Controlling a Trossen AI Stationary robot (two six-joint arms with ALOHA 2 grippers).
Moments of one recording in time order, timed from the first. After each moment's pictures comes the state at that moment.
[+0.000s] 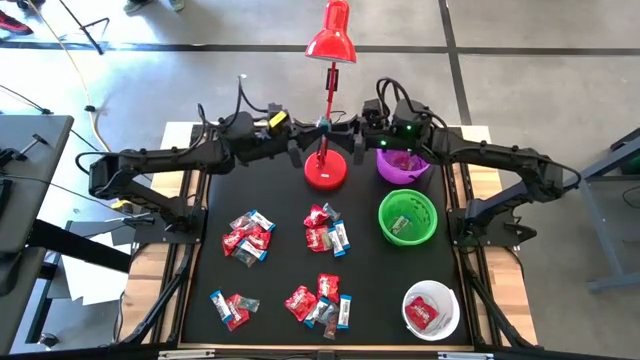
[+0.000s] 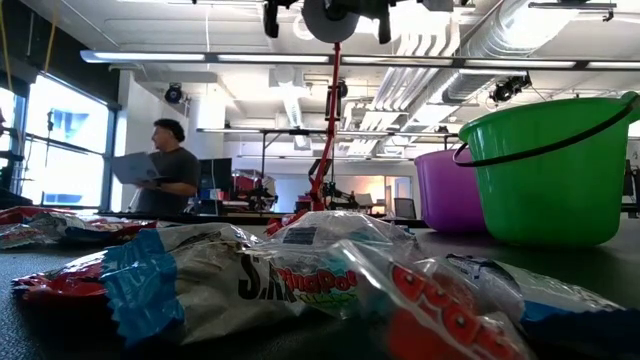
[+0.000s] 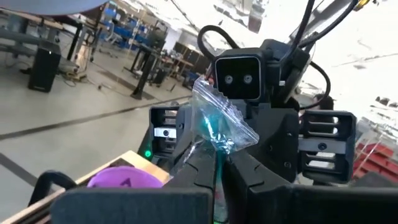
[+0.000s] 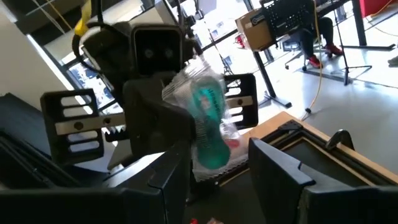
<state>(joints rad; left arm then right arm) 0.24 1.35 1.09 0.40 -0.03 -0.44 -0.31 1.39 1.23 0.14 -0.18 0.47</state>
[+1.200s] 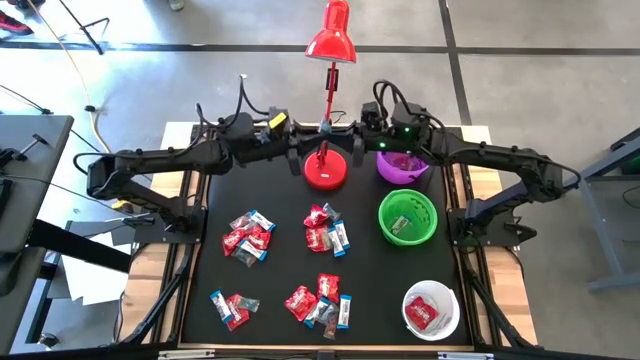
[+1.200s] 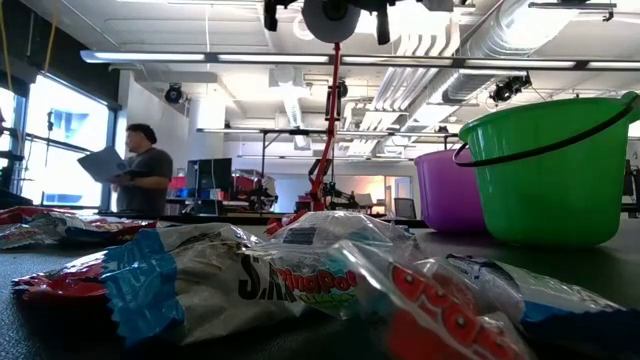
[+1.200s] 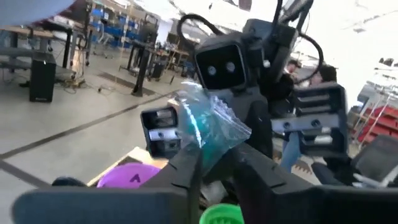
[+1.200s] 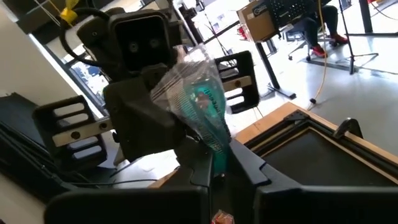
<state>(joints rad) 0.23 1.33 1.10 0.32 0.00 -0.30 -0.31 1.39 1.23 0.11 -0.18 0.50</state>
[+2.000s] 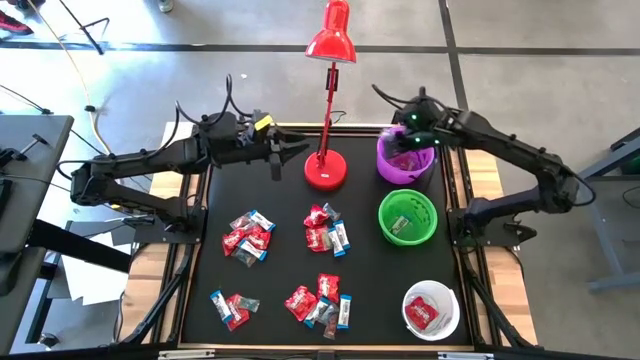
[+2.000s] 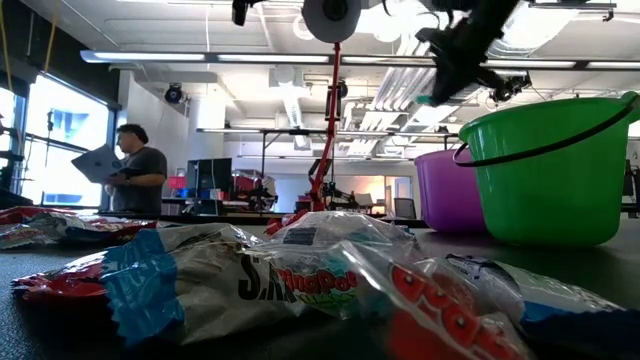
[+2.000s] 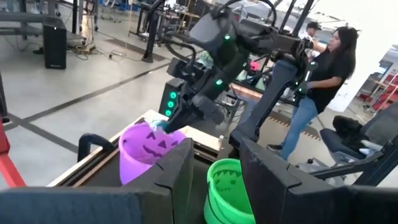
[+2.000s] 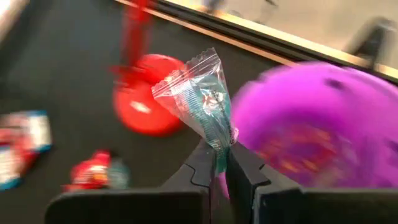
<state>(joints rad) 0.23 1.16 1.10 0.00 -0.01 -0.28 -0.57 1.25 1.23 -0.92 0.06 0.52</state>
